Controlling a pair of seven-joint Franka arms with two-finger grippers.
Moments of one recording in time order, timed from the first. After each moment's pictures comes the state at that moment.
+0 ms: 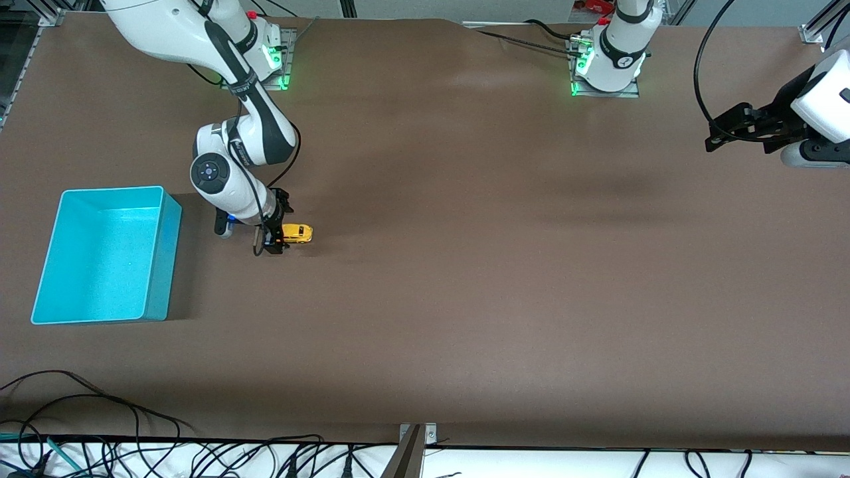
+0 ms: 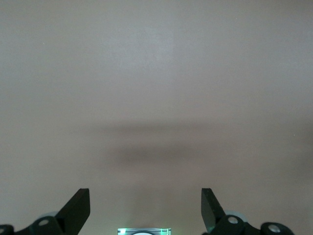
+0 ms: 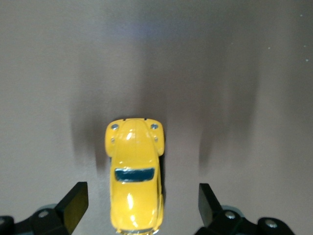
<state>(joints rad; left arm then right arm) -0.07 0.01 0.02 -1.53 -0.04 1.43 -0.06 0.27 0.41 0.05 -2.20 0.08 2.59 1.82</state>
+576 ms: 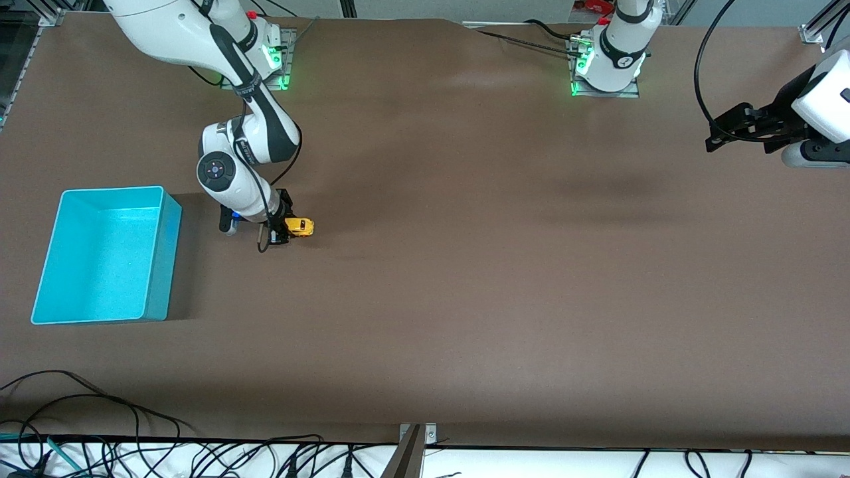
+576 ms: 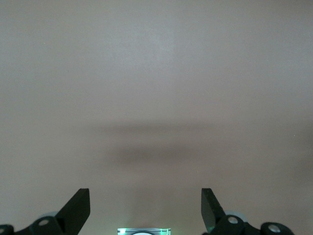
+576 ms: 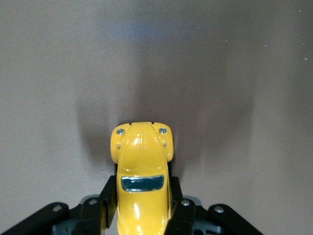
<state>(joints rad) -0.07 0.01 0.03 -1.53 -0.04 1.43 -0.06 0.28 0.42 0.05 -2.21 0.08 2.60 1.82</state>
